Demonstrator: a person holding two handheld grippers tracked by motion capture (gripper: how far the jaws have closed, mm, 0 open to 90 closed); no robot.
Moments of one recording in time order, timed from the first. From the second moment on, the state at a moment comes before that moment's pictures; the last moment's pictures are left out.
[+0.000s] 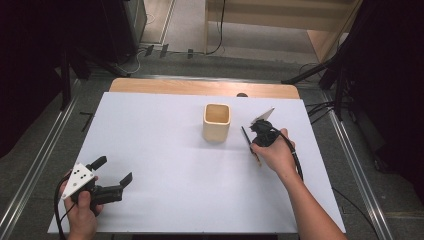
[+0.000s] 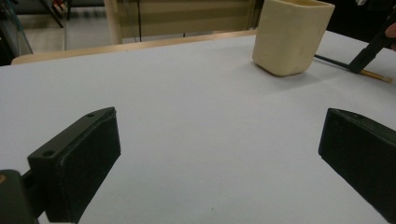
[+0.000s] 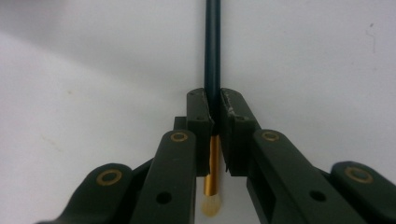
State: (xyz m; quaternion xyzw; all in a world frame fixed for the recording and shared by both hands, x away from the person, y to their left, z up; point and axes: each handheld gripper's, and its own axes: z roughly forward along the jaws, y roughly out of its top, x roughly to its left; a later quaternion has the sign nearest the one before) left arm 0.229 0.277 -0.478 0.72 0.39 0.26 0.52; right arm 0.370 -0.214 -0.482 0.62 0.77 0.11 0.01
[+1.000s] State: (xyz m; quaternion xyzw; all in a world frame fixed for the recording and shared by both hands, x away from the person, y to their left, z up) left arm 0.263 0.213 -0.455 0.72 0.37 0.24 0.54; right arm 0.314 -0.238 -0.475 0.63 0.72 0.28 0.08
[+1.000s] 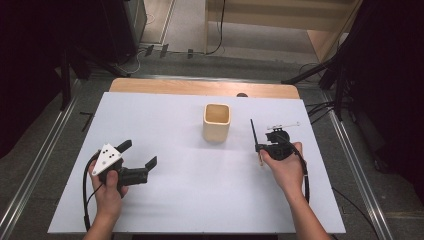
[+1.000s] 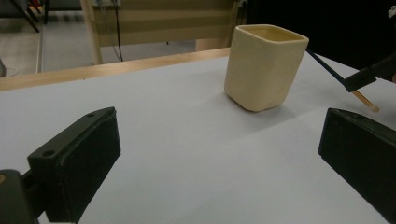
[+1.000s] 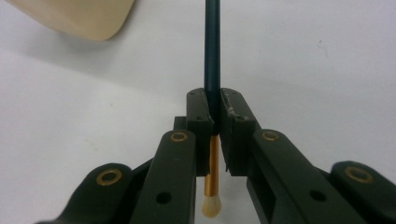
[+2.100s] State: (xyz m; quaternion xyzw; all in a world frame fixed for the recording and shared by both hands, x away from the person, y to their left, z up) left arm 0.275 0.186 -0.445 0.73 0.33 0.23 0.55; right arm 0.265 -0.246 -0.465 0.52 0.69 0.45 0.24
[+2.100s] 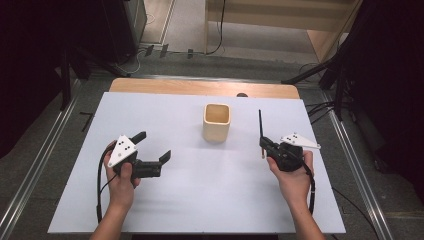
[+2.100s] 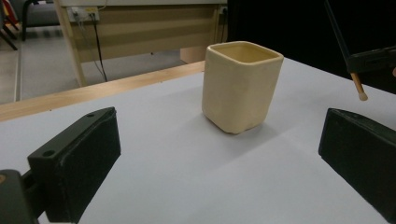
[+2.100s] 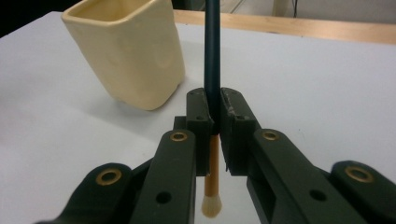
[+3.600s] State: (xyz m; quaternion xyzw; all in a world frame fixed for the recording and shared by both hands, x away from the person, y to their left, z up) left arm 0.273 0.175 -0.445 0.74 0.31 0.18 0.56; right arm 0.238 -0.185 -0.453 0.39 0.74 0.48 0.26
